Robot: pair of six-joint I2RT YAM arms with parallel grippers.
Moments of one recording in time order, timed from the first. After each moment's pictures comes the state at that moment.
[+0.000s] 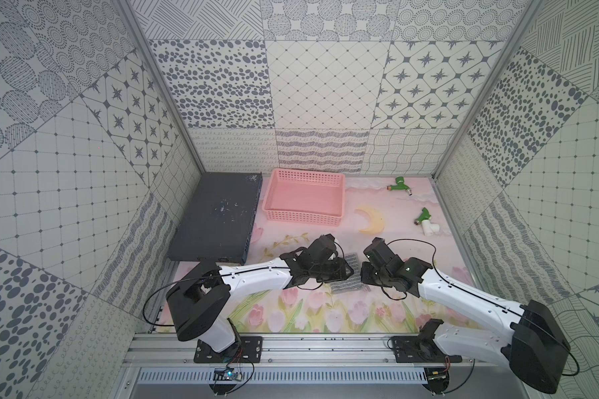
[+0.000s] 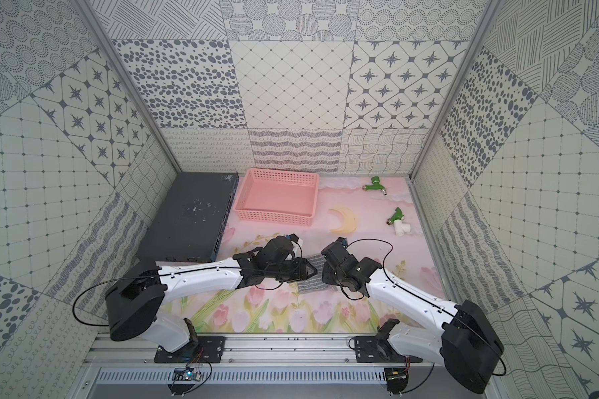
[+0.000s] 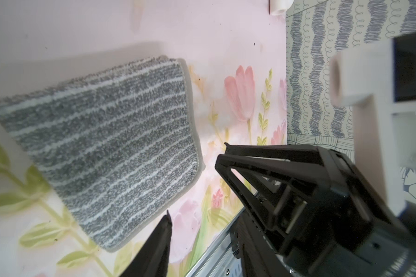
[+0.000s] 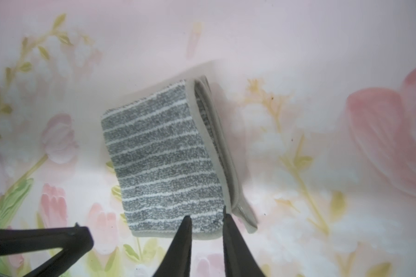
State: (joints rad) left arm -0.88 1.59 0.92 -0.08 0.27 -0.98; right arm 0.75 1.15 0.71 -0.61 0.14 0.81
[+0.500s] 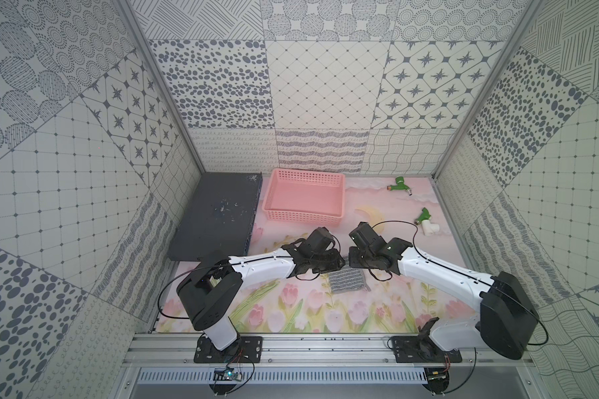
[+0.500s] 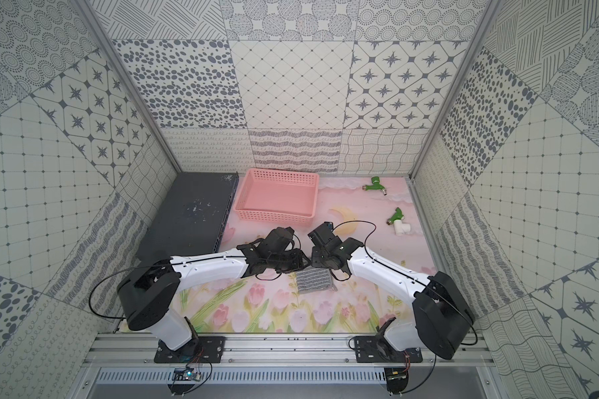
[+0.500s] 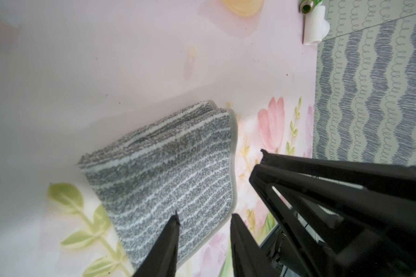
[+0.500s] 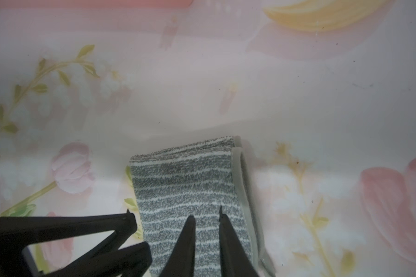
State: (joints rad) left arm -0.79 1.70 0.98 -0.12 0.25 -0.93; right arm 0.73 1.42 0.92 -0.60 0.17 0.69
